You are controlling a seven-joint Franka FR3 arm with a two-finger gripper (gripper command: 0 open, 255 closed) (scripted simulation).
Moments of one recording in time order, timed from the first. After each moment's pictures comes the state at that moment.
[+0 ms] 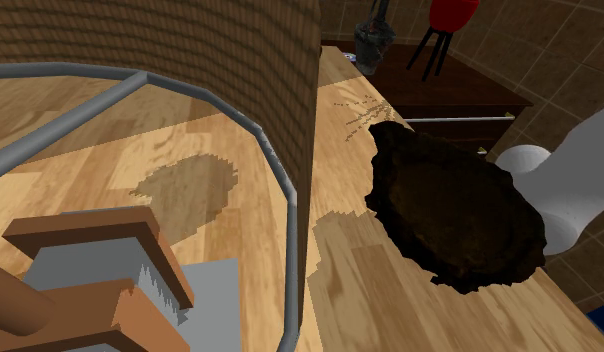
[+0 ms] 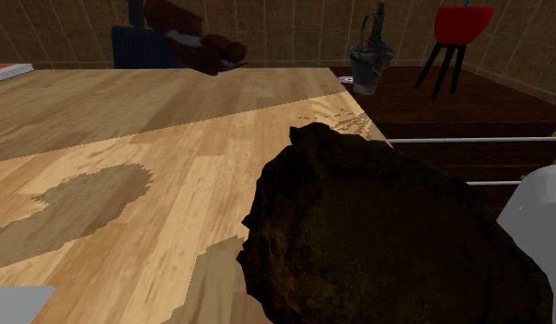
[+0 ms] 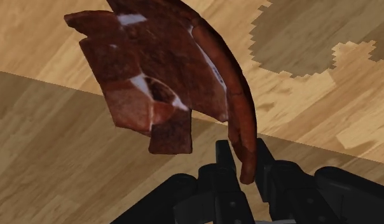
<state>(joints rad) 0.17 -0.27 0.35 -1.72 0.13 1.77 0.29</state>
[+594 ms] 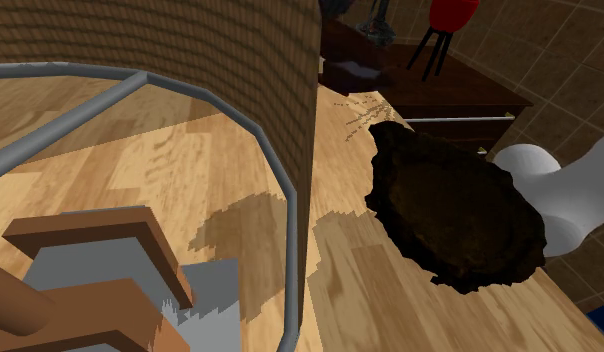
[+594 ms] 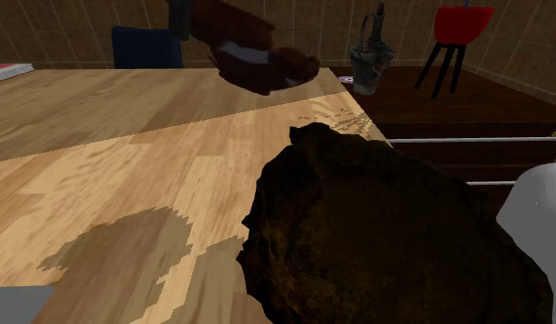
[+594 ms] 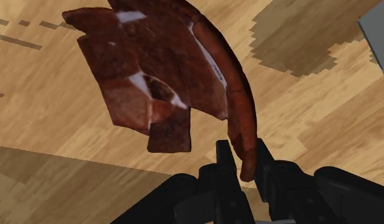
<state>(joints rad) 0.23 -0.59 0.34 -1.97 0.22 1.72 0.32</state>
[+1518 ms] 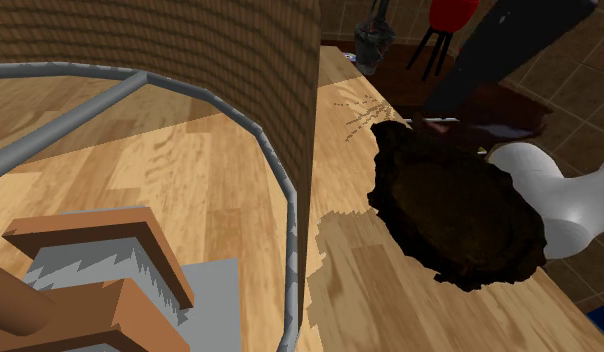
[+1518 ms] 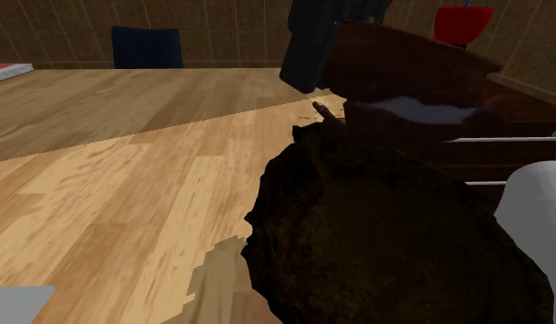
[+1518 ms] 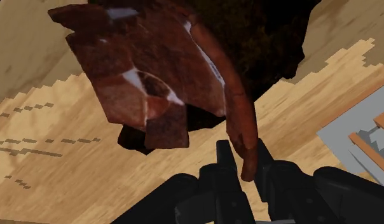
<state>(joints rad) 0.34 -0.96 0.37 -2.18 0.31 1.58 0.43</state>
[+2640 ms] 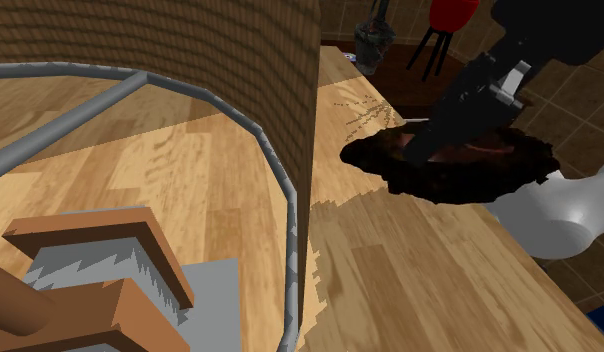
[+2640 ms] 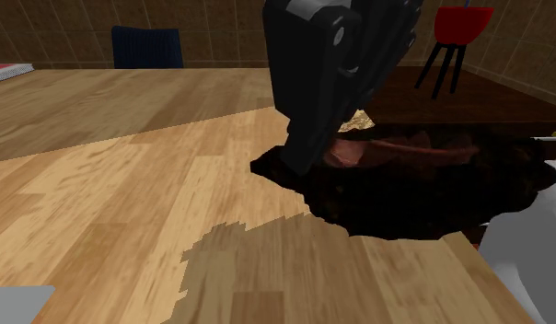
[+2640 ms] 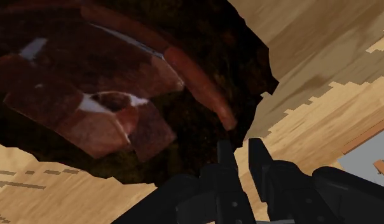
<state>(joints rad) 0.37 -1.04 0.39 -2.36 0.35 1.69 0.42</state>
